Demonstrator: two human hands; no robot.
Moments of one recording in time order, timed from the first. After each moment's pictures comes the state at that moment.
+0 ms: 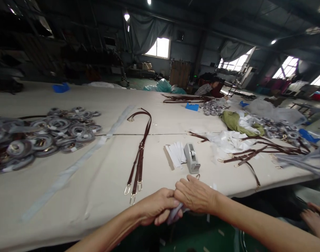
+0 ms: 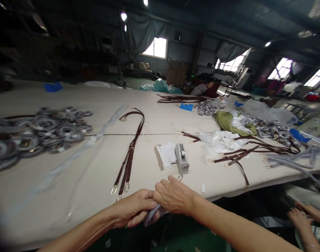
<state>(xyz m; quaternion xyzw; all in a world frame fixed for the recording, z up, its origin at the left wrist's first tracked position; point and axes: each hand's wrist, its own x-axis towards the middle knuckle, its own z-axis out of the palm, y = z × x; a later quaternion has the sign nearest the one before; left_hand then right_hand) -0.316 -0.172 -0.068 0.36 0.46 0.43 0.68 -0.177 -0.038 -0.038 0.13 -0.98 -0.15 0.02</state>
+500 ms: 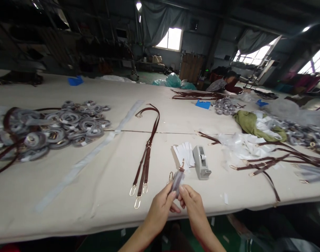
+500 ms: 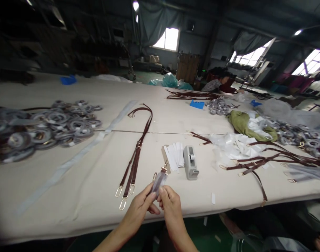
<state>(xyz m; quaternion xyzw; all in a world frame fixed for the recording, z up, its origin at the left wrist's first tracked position) -0.317 -0.169 -0.108 0.29 0.62 0.58 0.44 -0.214 -0.082 -0.106 -0.34 -0.62 0.67 0.22</state>
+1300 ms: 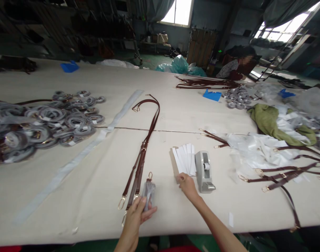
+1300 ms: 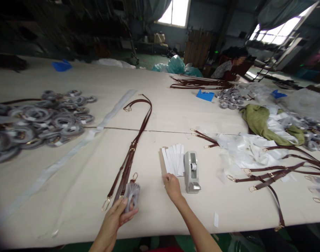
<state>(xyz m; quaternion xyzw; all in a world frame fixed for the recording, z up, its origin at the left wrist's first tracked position) -0.357 -0.160 -0.175 -0.16 0.67 0.63 0.37 -0.286 0.056 -0.214 -0.43 -0.75 0.50 -0.02</state>
